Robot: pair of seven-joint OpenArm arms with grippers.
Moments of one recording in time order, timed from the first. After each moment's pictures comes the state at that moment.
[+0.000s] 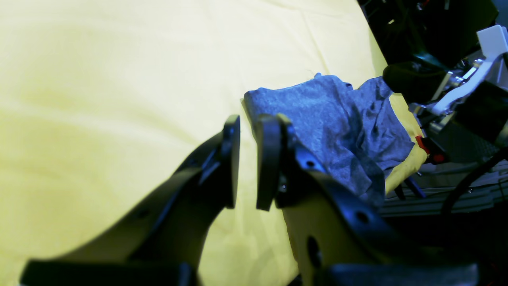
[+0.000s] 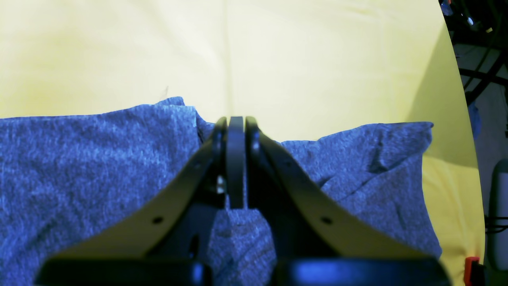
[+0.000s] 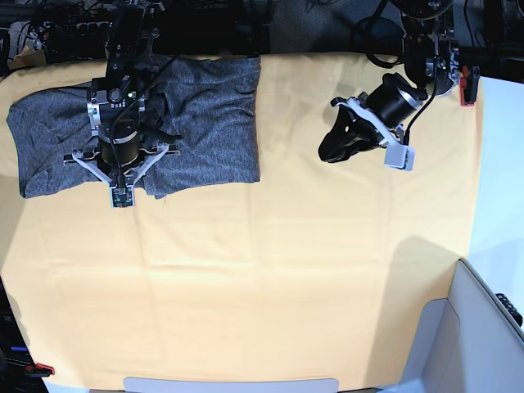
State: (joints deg) left arm 19.5 -12.8 -8.4 109.1 -54.6 -21.8 44.1; right arm -7.9 -1.2 5.8 116.3 -16.8 11.5 -53.1
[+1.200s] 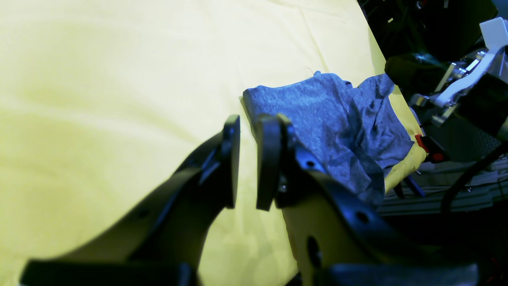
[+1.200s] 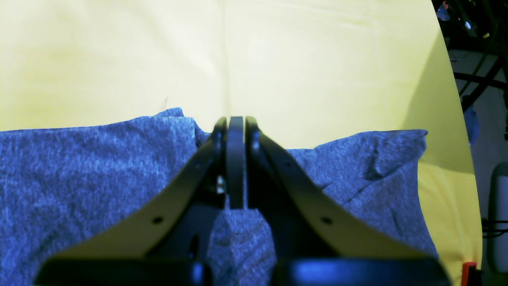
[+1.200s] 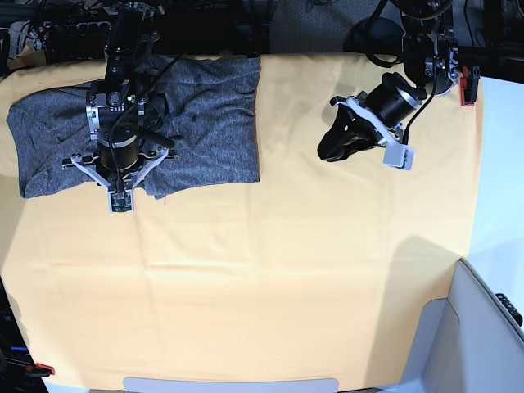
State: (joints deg) left arm 19.5 -12.8 -8.2 109.1 -54.6 -21.8 44.1; right arm -6.8 -1.2 5.8 116.3 -16.8 11.5 -53.1
